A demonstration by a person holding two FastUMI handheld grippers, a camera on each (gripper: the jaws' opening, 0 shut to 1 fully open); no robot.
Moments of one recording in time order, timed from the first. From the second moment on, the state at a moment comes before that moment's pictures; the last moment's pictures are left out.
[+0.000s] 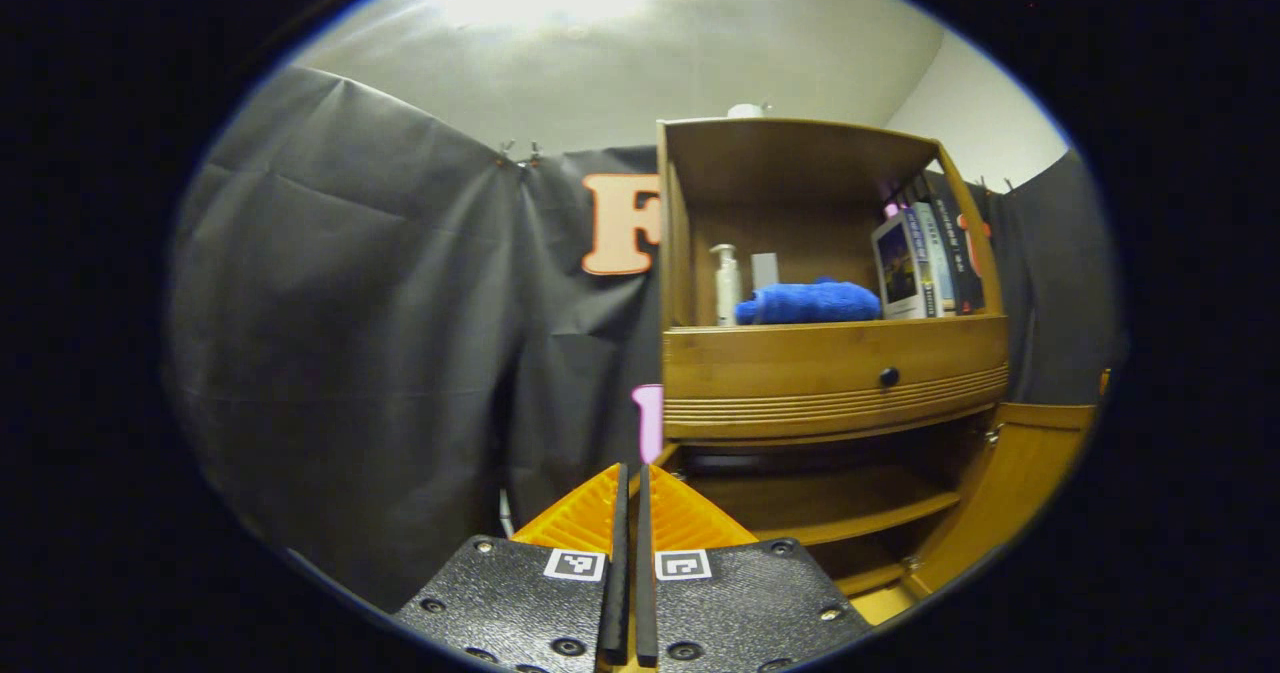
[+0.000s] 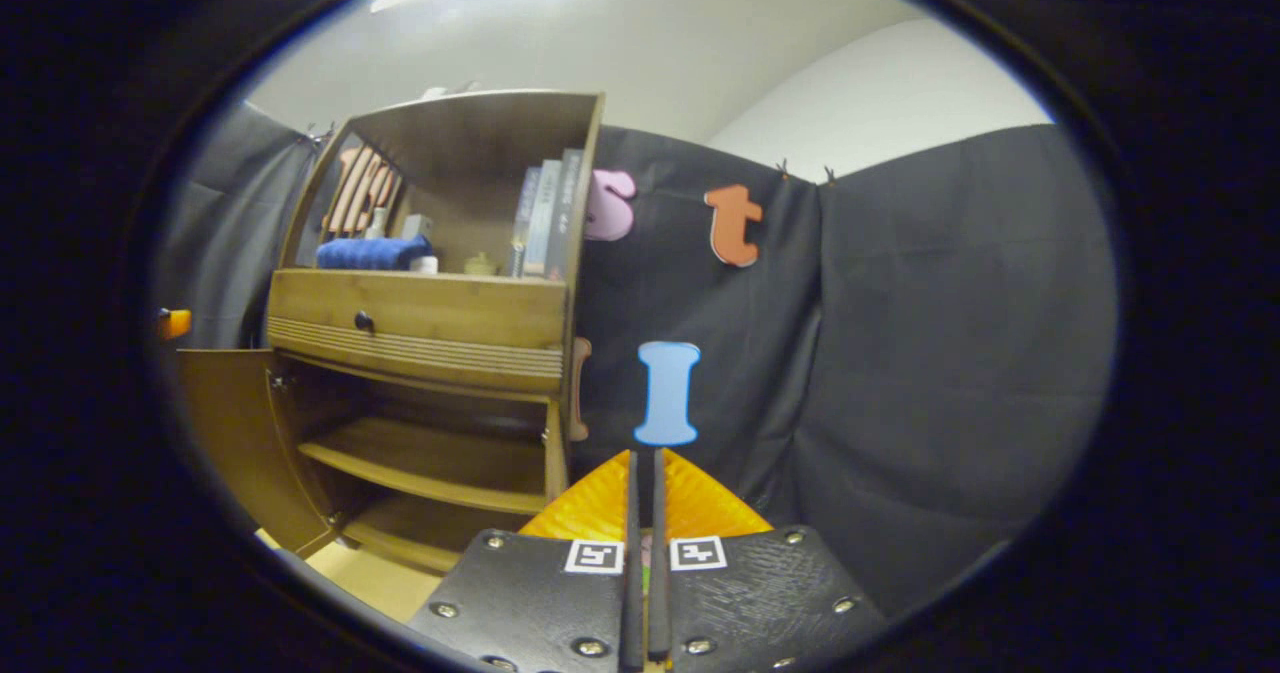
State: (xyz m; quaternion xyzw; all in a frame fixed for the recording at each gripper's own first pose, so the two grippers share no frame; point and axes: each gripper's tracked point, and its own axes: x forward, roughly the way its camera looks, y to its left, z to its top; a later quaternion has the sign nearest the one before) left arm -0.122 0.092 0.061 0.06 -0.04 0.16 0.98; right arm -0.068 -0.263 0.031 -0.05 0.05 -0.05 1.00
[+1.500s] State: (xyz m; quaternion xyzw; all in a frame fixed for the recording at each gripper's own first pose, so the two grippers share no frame) left arm -0.013 -0.116 -0.013 0.04 0.00 -0.05 1.00; right arm -0.042 -0.055 -0.024 0.01 0.09 0.10 0.99
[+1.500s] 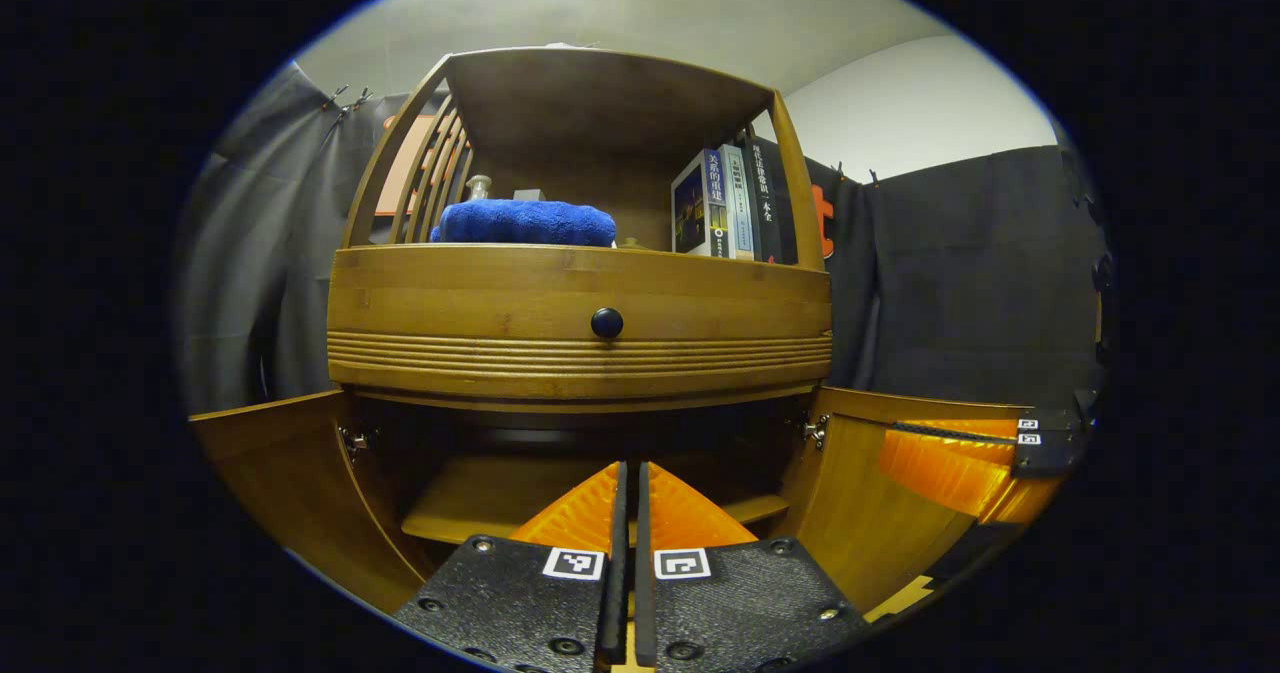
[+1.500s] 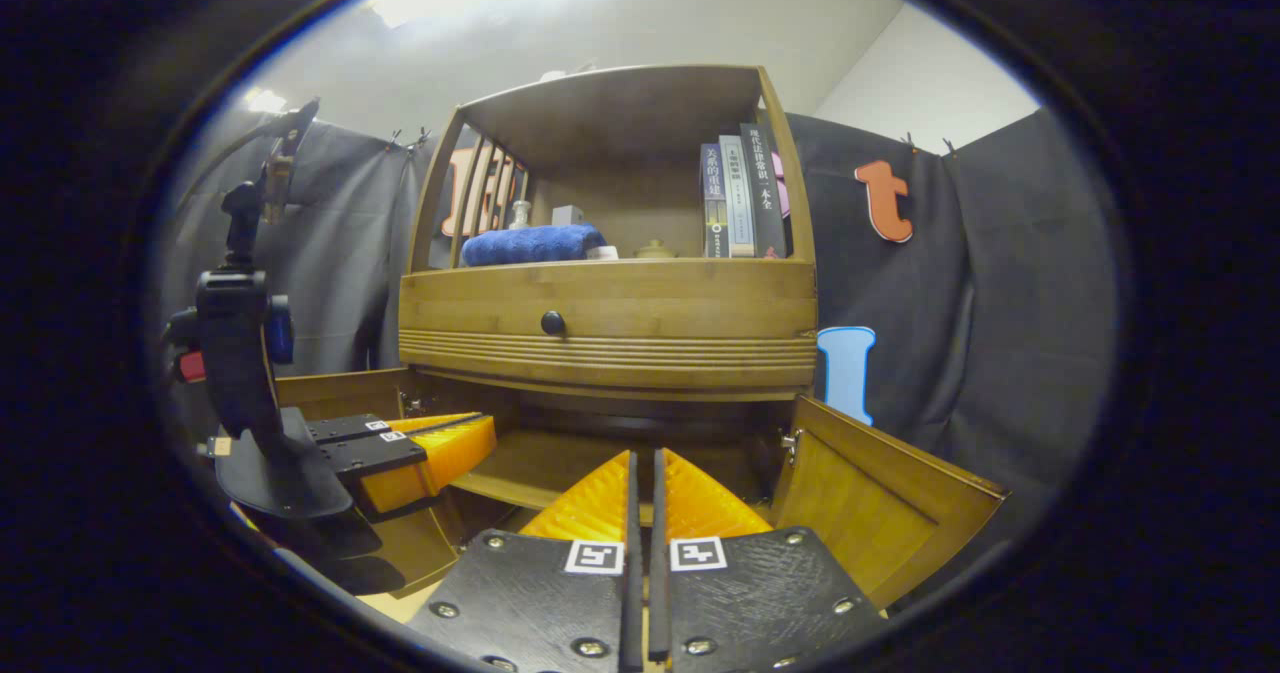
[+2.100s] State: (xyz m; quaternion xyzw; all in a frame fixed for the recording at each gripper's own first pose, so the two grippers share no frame) left arm -0.004 -0.126 -0.009 0.01 -0.02 -0.06 1.00; right arm -0.039 -0.068 -0.024 0.02 0.07 0.07 0.99
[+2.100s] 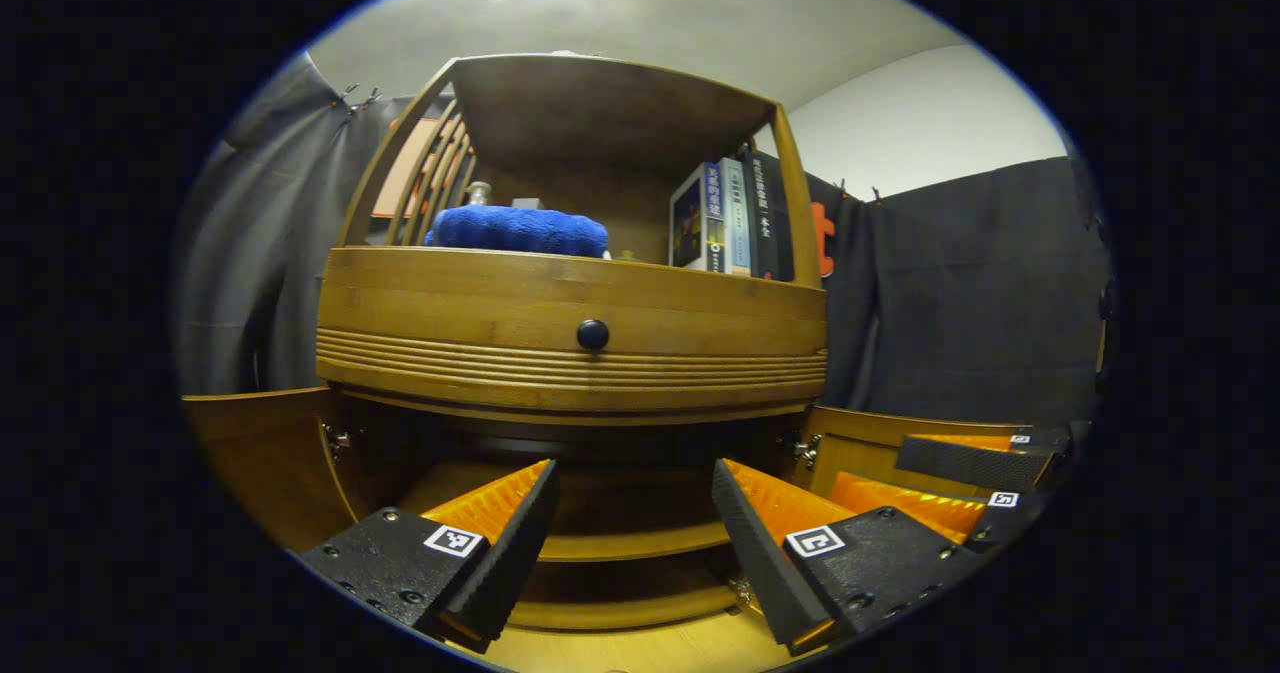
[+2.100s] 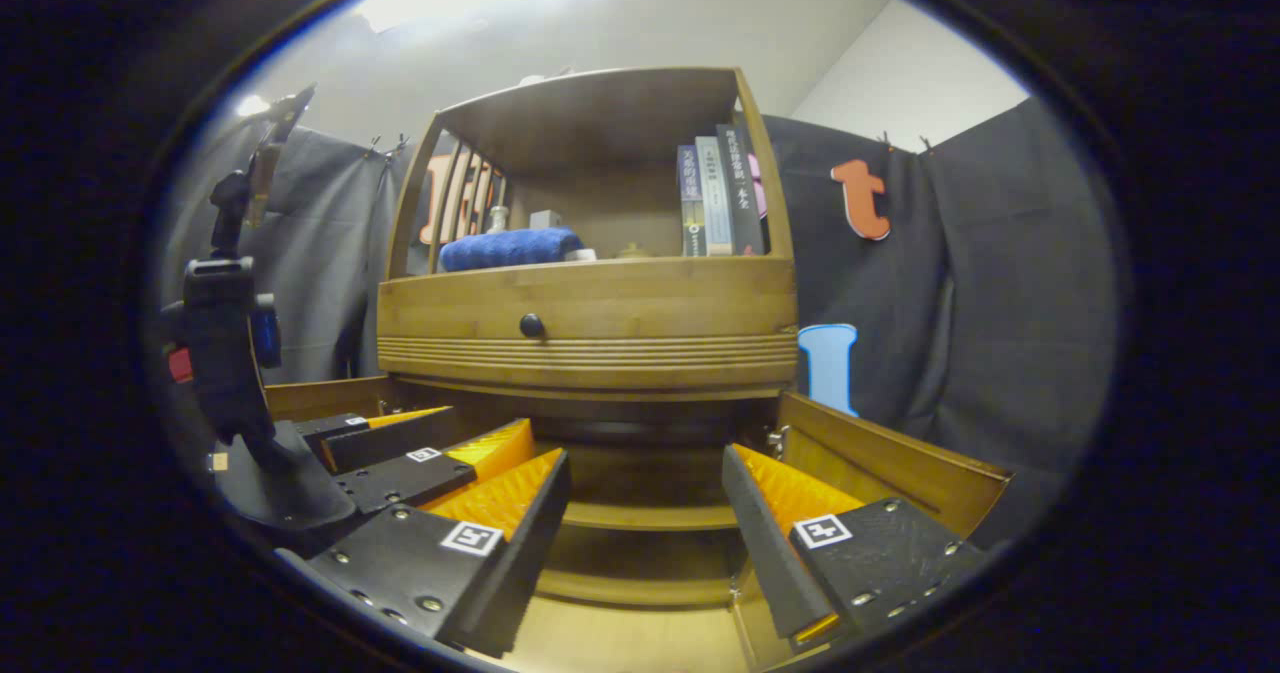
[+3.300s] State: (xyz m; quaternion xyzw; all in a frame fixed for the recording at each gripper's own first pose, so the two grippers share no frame) left arm 0.014 -0.129 -0.001 0.01 -0.04 -0.05 1.00; right arm -0.035 -0.098 -0.020 0.02 0.06 0.03 1.00
